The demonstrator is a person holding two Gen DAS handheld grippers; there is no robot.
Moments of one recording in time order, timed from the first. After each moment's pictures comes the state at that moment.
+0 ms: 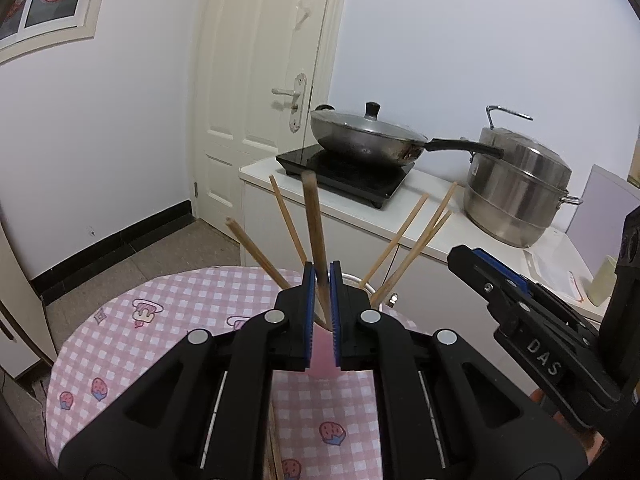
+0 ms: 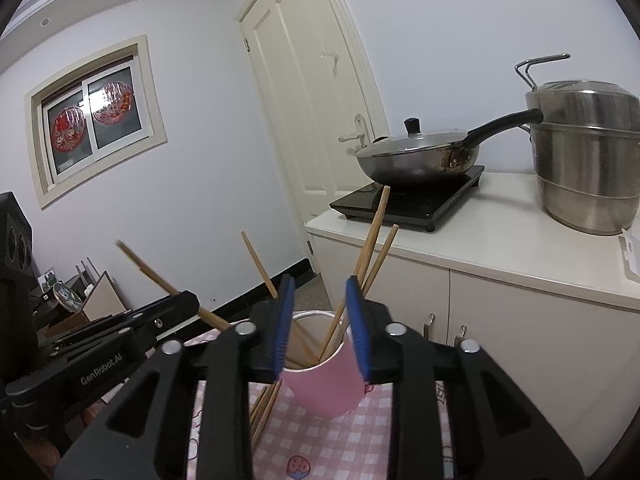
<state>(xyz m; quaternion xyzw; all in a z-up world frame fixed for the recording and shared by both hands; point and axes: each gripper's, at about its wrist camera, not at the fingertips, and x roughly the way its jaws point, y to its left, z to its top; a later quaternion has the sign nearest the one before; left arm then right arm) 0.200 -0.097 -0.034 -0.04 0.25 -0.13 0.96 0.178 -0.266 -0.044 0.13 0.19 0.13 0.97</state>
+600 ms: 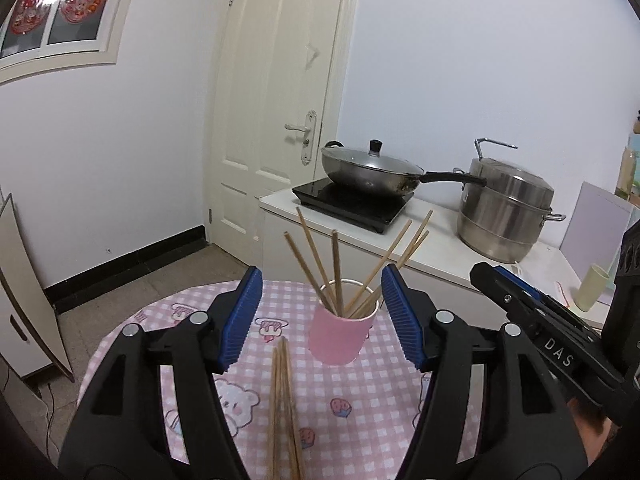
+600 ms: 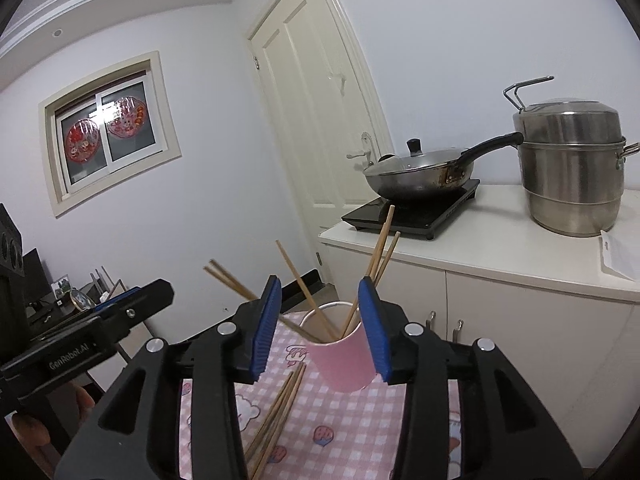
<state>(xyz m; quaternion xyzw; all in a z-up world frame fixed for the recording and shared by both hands) 0.119 -0.064 0.000 -0.04 0.19 -0.11 0.97 0.110 -0.266 -0.018 0.13 0.16 0.14 0.97</state>
